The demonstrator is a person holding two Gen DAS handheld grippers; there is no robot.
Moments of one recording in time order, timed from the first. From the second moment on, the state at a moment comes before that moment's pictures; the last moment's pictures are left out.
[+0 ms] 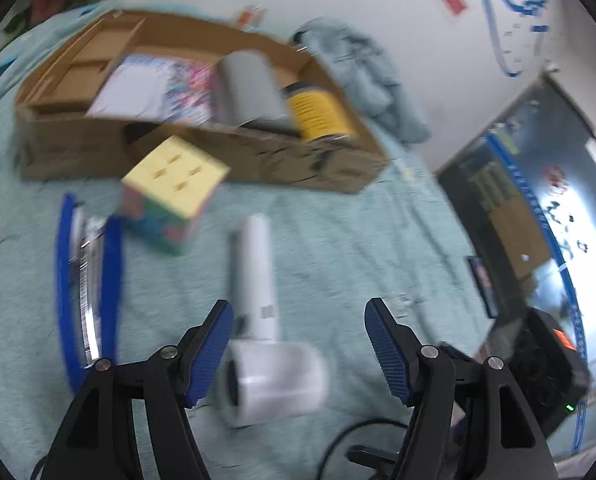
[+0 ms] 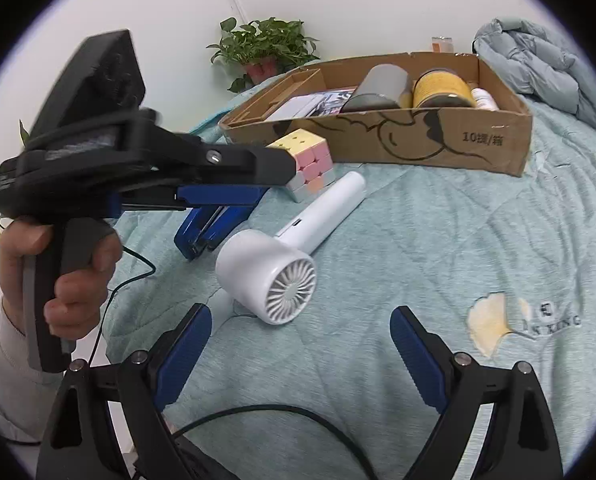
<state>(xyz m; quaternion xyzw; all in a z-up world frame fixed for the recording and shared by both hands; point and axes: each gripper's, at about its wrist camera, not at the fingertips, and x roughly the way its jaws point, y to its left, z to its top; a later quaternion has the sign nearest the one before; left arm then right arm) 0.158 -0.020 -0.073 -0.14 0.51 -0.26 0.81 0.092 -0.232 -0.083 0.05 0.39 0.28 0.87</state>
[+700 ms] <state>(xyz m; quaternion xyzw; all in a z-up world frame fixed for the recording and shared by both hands) 0.160 -0.063 -0.118 -0.19 0.58 -0.33 0.72 0.101 -0.248 -0.089 0.03 0.43 0.23 0.87</state>
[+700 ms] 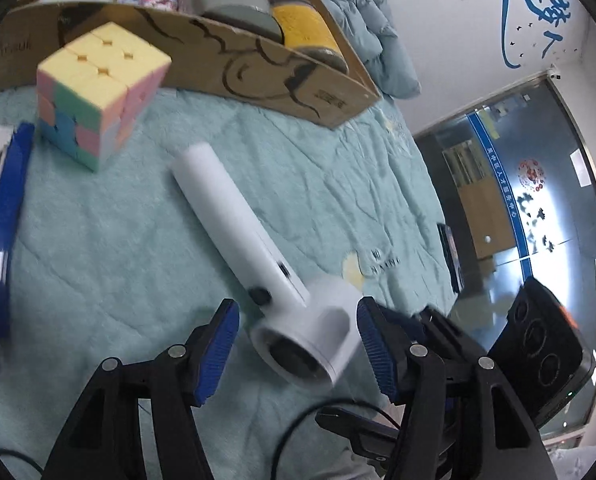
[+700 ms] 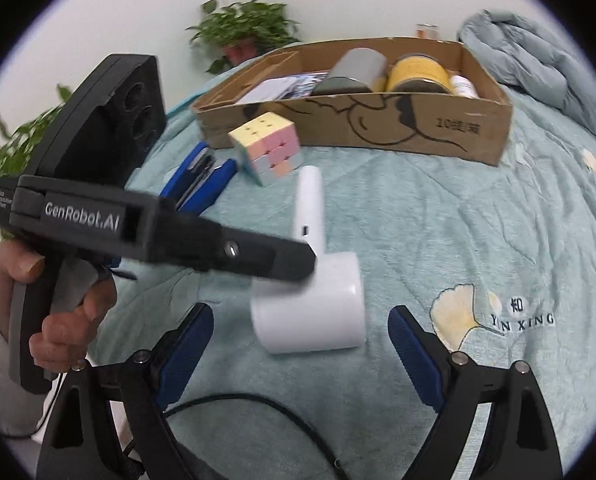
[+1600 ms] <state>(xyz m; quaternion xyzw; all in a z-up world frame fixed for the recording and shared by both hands) 0.207 -0.070 -0.066 -0.13 0.50 -0.30 0.80 0.125 -0.226 -0.063 0.05 0.39 0.20 0.90</state>
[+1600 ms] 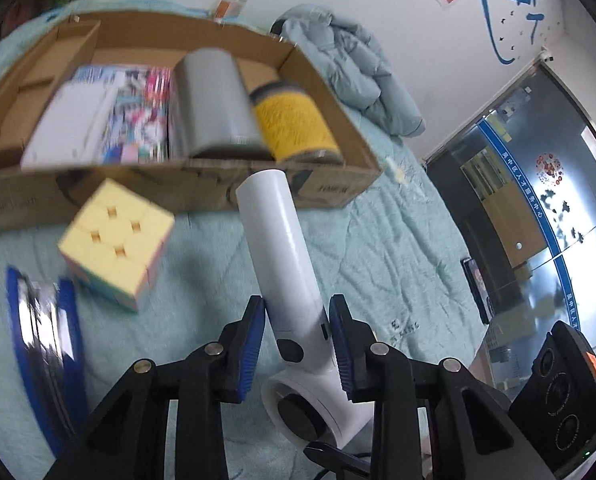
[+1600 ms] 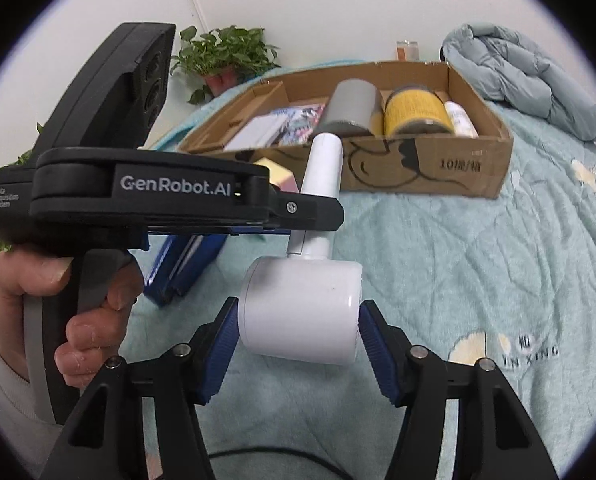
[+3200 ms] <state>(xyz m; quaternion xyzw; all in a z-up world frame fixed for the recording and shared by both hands) 0.407 0.014 -0.075 -0.12 0.51 -0.26 0.81 0.286 -0.150 -0.031 0.02 0.41 0.17 0.90</state>
